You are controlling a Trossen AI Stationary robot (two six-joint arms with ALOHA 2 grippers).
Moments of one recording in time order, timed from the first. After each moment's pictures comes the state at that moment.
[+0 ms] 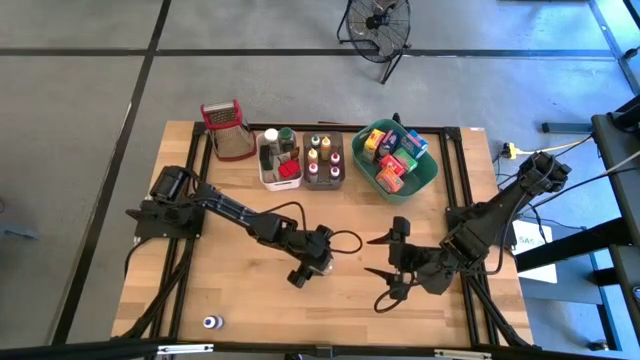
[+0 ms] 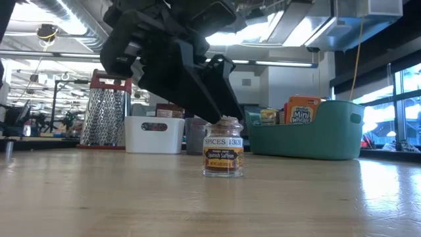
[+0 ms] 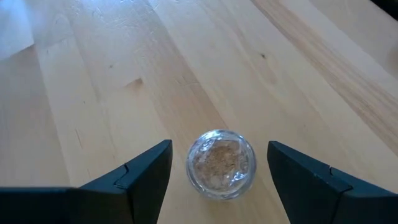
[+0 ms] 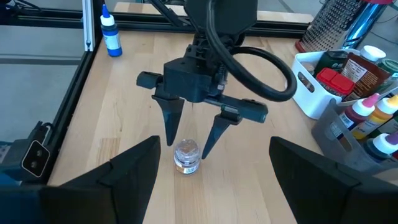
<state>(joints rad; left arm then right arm) -0.26 1.87 1.14 -0.08 0.05 0.25 0.73 1.34 1.04 -0.40 0.72 0.43</state>
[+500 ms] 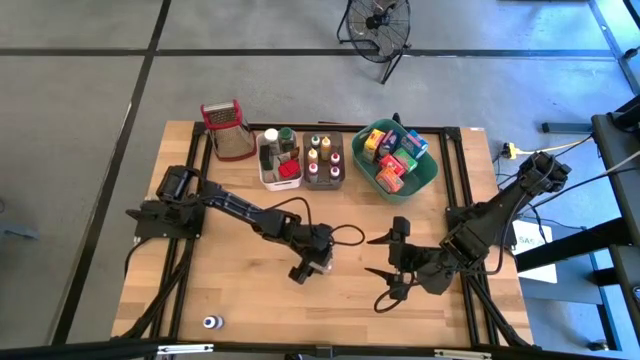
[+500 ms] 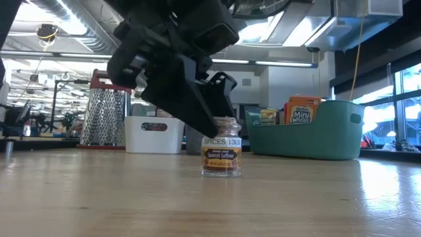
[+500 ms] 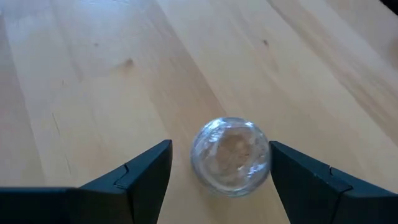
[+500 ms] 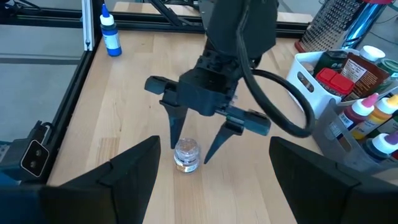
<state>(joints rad) -0.21 1.91 1.14 -0.08 0.15 0.23 0.73 1.34 1.04 -0.40 0.72 0.43</state>
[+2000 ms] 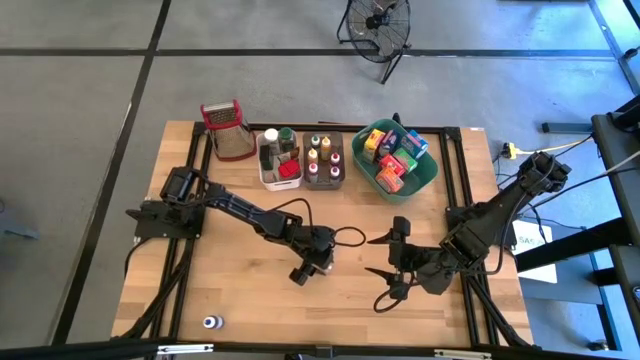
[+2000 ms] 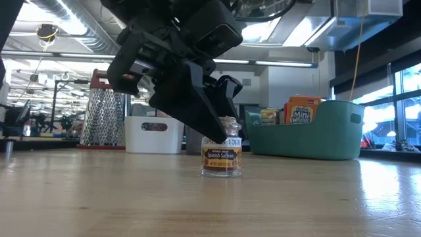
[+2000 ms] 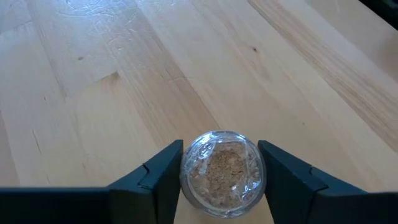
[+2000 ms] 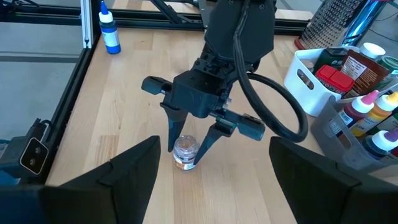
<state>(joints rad) -0.21 1.94 1.14 -0.02 0.19 0.26 0.73 1.34 1.04 -0.41 0.72 0.44</state>
